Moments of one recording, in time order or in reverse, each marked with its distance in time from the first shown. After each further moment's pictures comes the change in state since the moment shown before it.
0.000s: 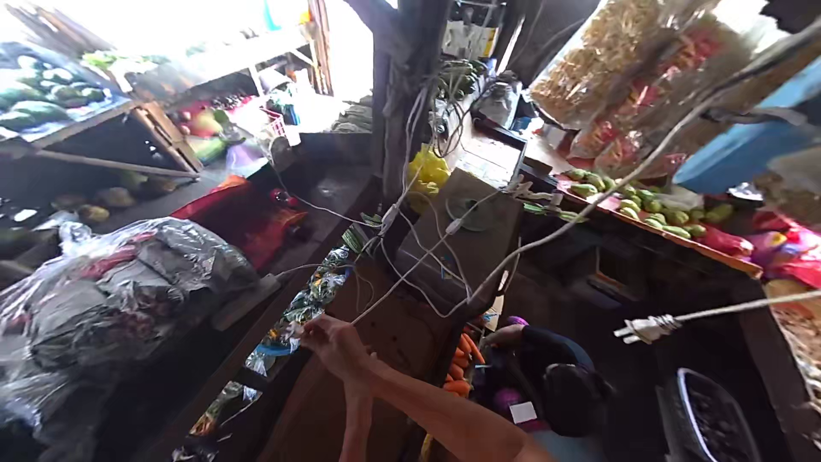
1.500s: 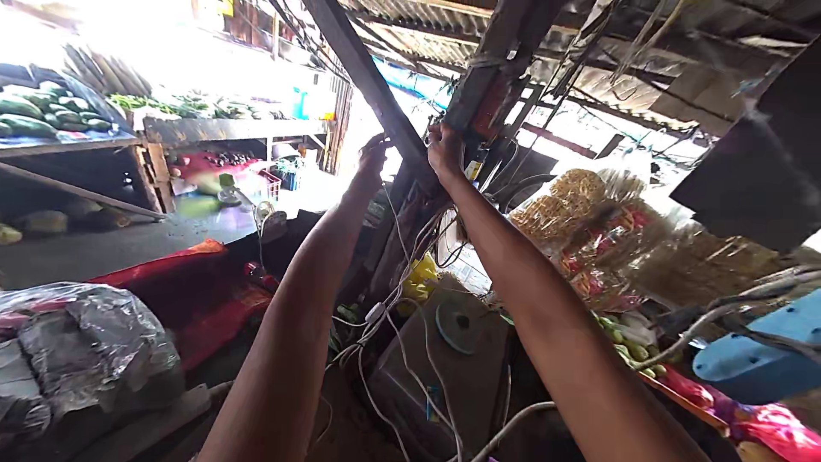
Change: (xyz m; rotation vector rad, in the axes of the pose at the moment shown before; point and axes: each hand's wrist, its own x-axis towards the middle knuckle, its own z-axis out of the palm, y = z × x) left_hand 0.386 0.408 0.091 -0.388 -0.222 0.598; right_hand 0.342 -0.205 -0.320 -0.788 0.670 -0.142
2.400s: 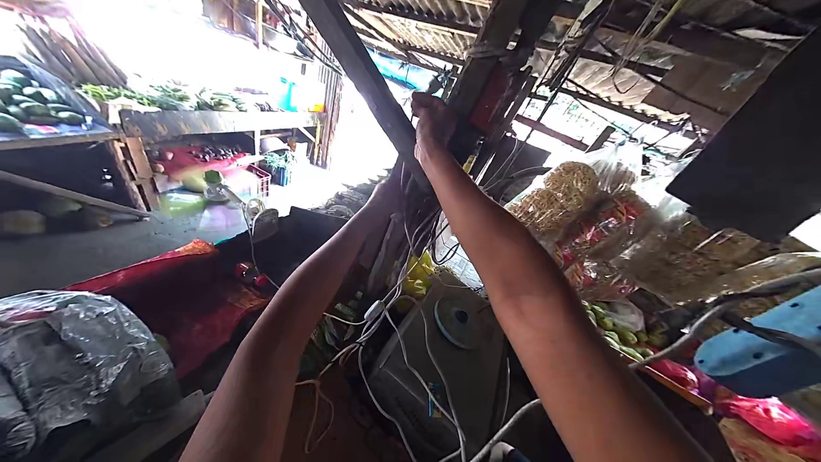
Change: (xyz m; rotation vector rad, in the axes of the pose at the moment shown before) left_hand -0.051 -0.049 0.008 0.277 -0.353 -0.103; right_hand 0.032 -0.017 0.036 0.605 0.244 0.054
